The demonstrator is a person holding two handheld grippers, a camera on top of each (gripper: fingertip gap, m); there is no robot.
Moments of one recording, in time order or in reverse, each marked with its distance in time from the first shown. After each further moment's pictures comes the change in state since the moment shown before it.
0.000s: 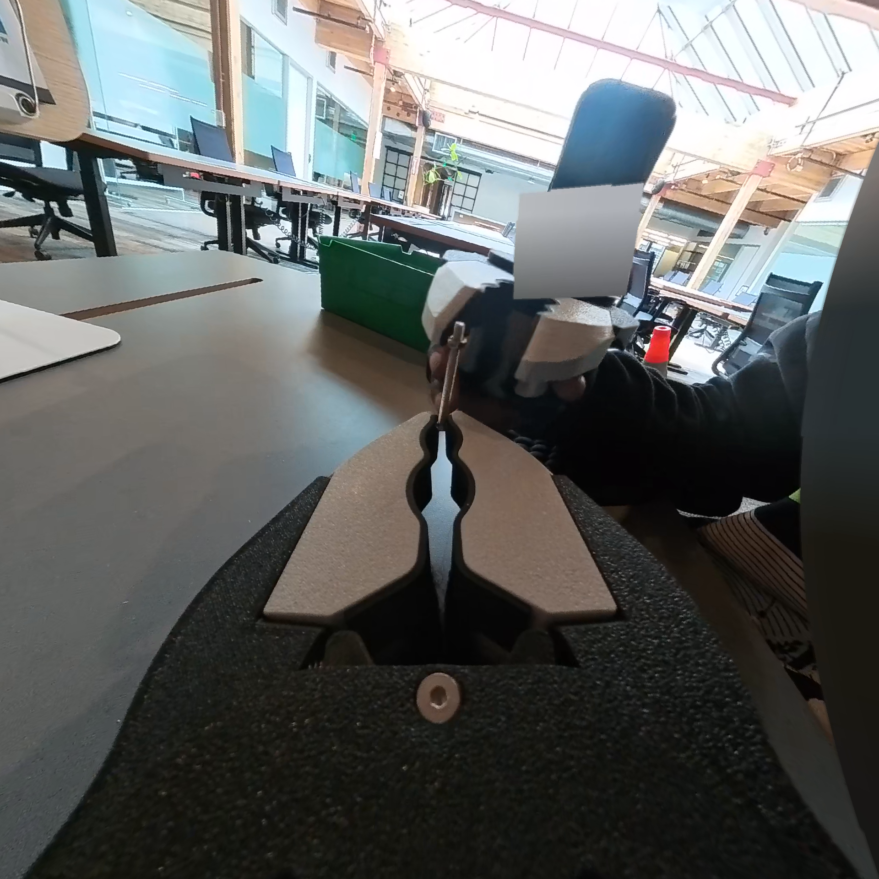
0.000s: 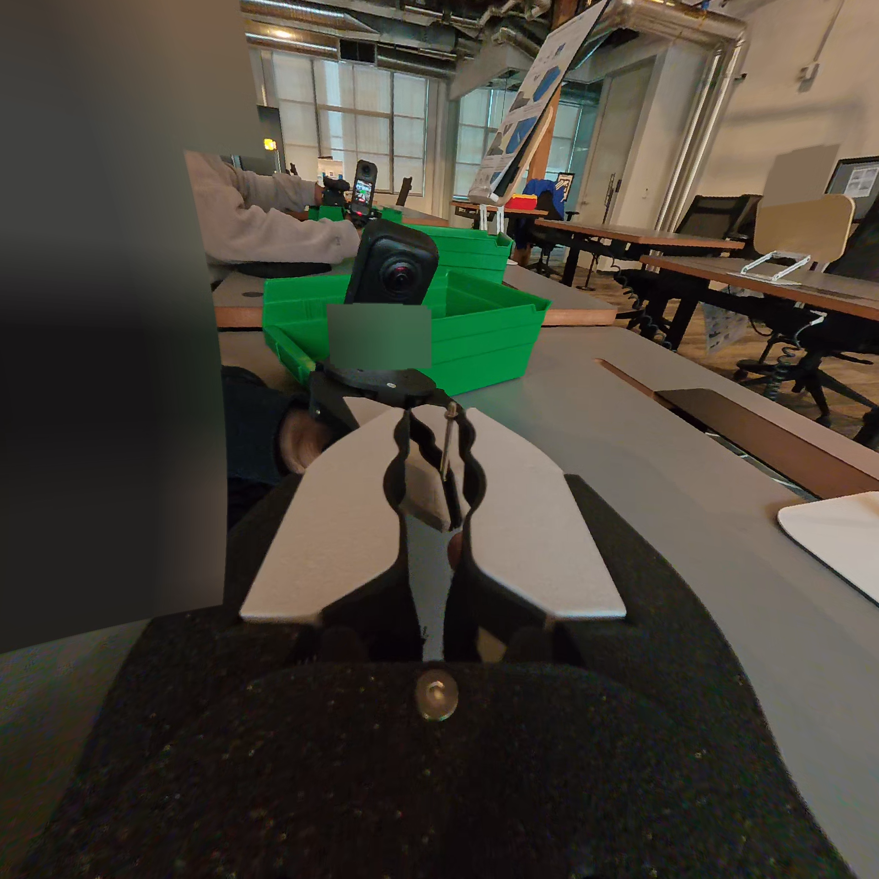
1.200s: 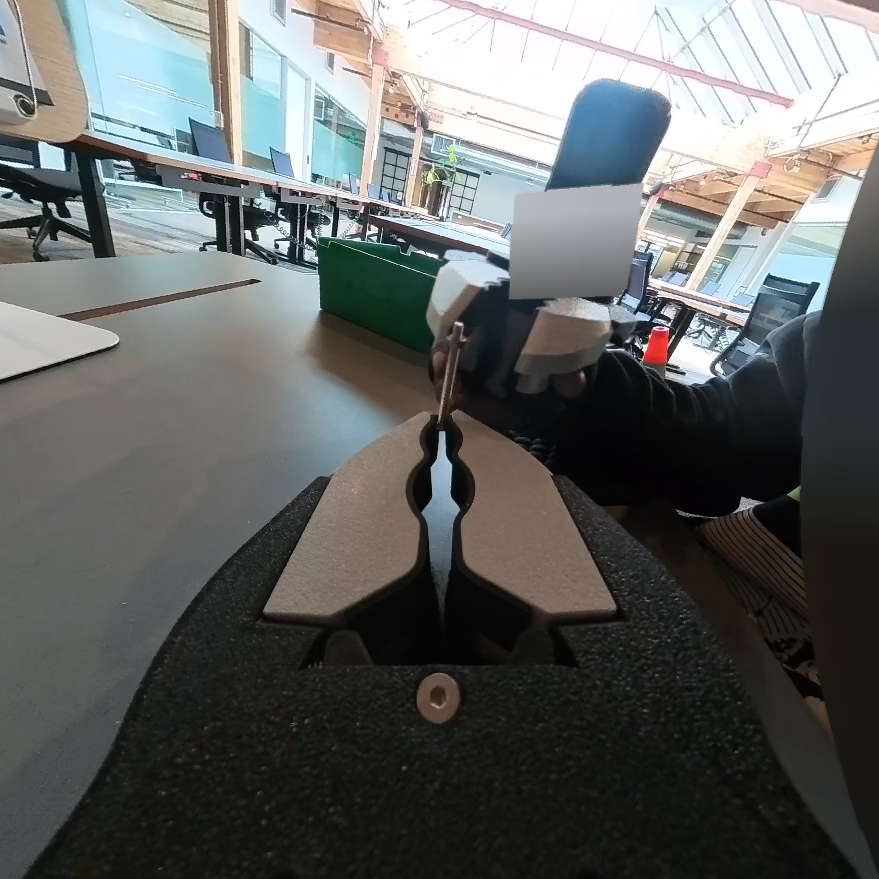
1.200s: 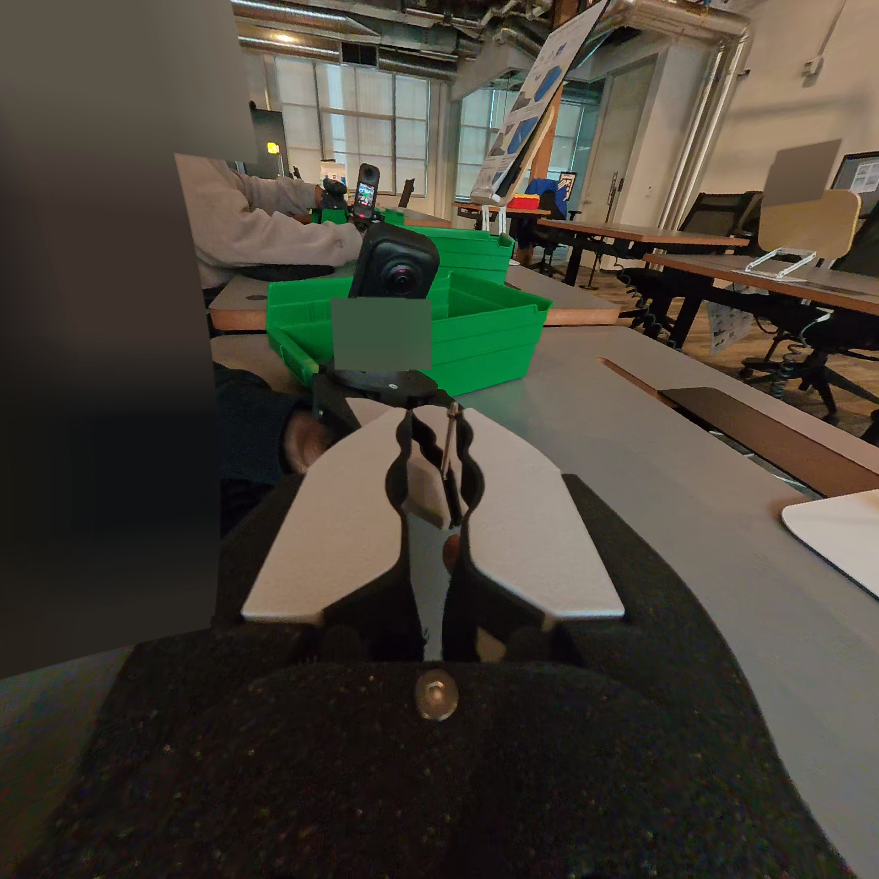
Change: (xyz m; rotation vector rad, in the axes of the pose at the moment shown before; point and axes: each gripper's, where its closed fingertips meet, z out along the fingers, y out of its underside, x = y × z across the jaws) left arm 0.000 0.000 0.000 0.002 0.003 0.000; right arm 0.000 -0.002 -0.002 0.002 -0.005 0.012
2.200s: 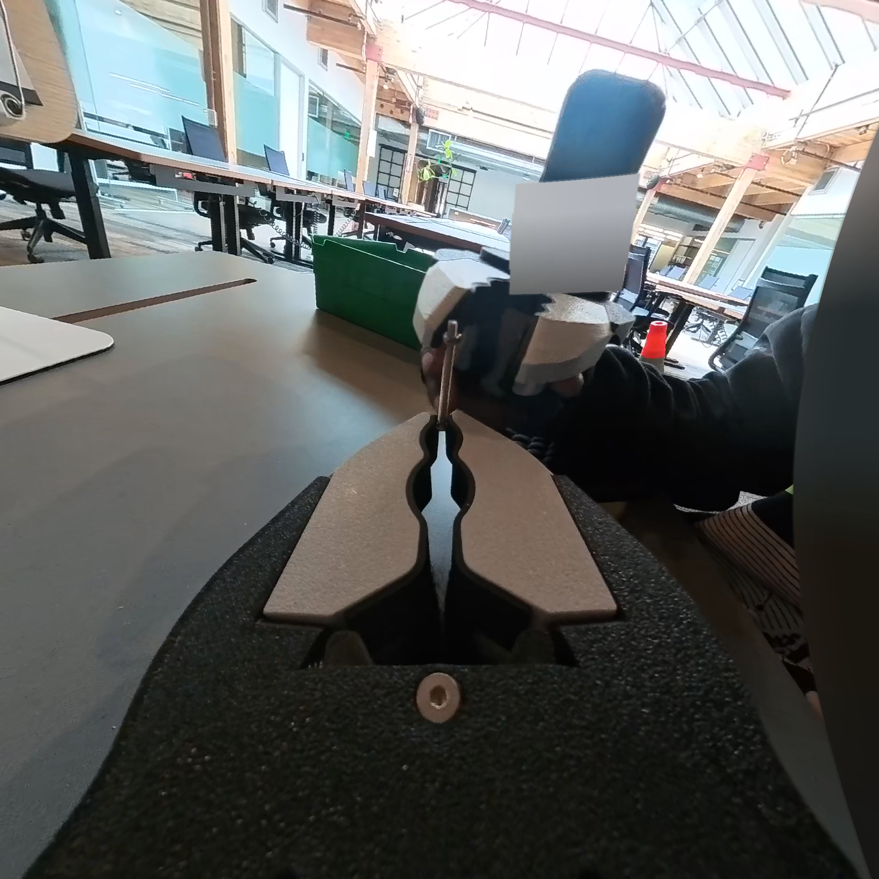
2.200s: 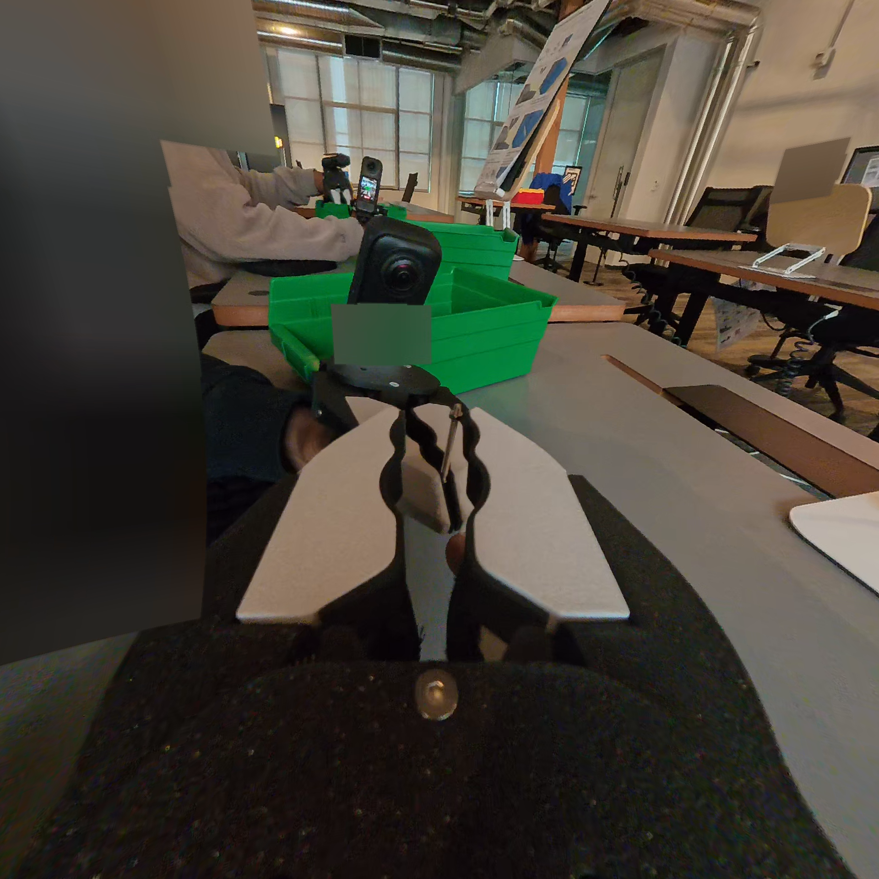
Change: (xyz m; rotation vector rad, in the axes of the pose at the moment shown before) left arm 0.002 0.001 0.000 -0.006 0.008 0.009; right arm -0.001 0.002 0.003 -0.011 -0.009 0.000
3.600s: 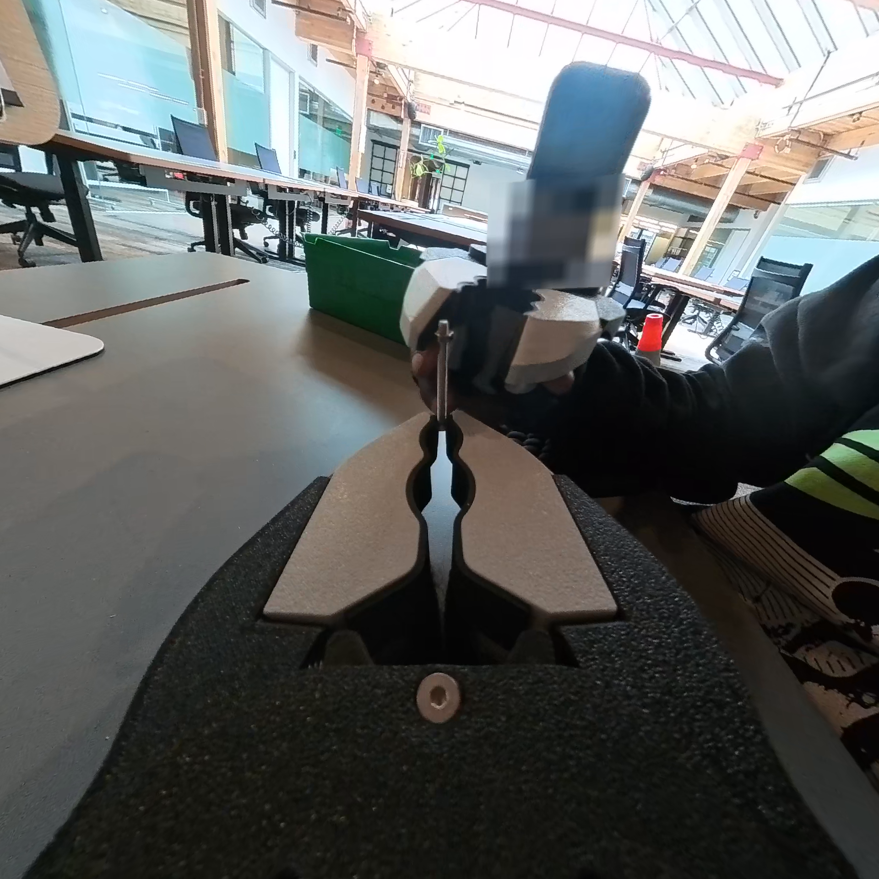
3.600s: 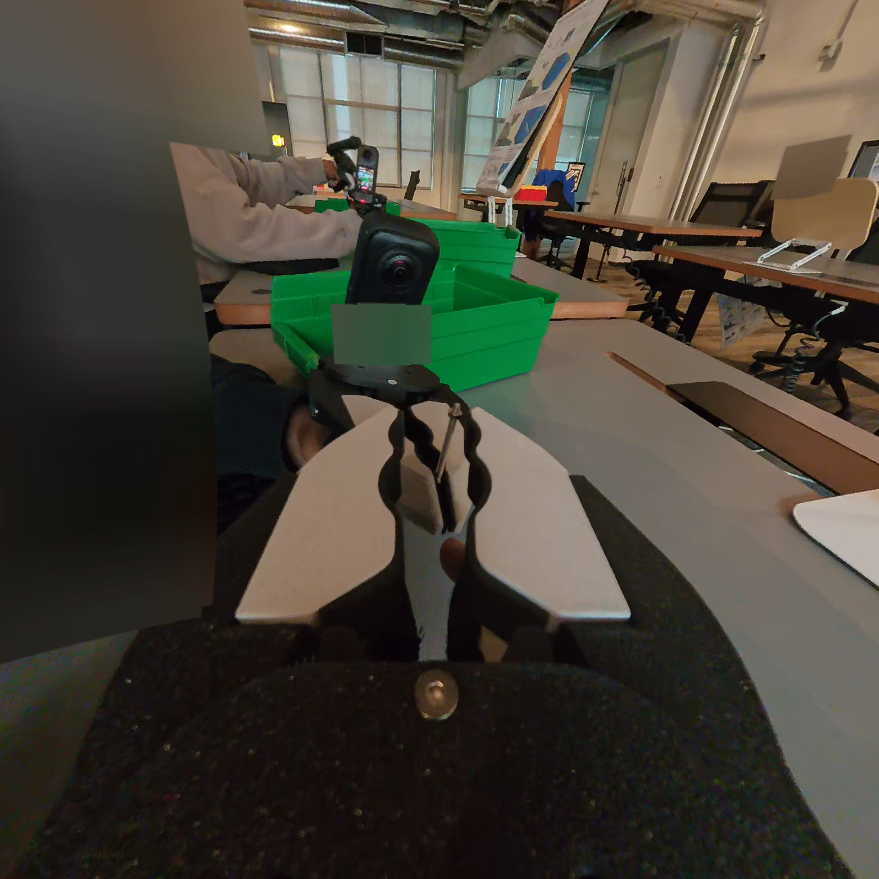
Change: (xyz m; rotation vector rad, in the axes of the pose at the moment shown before) left arm 0.003 0.001 0.002 -0.009 0.013 0.016; right arm 0.000 0.001 -0.001 -0.005 -0.005 0.006
